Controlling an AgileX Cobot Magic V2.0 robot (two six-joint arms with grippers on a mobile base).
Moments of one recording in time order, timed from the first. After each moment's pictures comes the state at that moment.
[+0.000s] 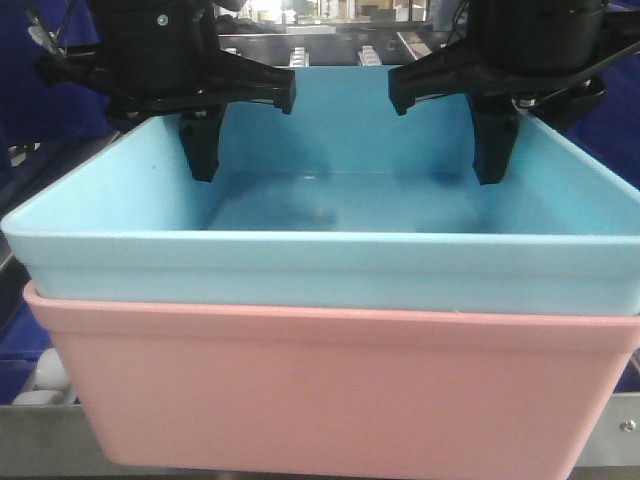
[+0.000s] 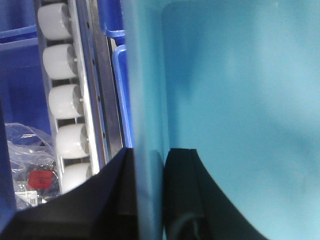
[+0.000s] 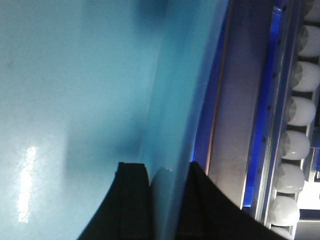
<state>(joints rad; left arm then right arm) -0.73 1.72 -1.34 0.40 0.78 -0.72 0.66 1.60 -1.23 -0.39 0.87 0.69</state>
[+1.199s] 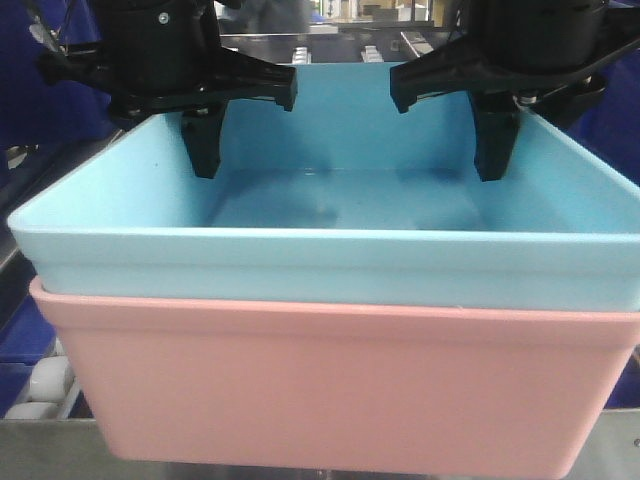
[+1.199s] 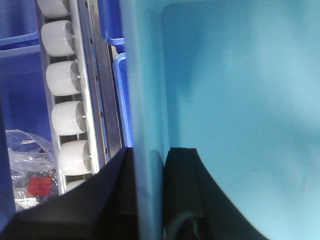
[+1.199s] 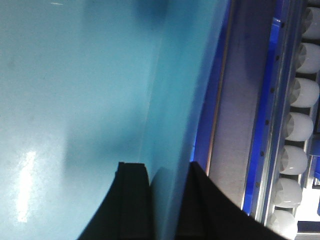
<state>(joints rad) -0.73 1.72 -1.34 0.40 0.77 -0.72 0.66 1.59 -1.23 -0.40 0.87 0.69</state>
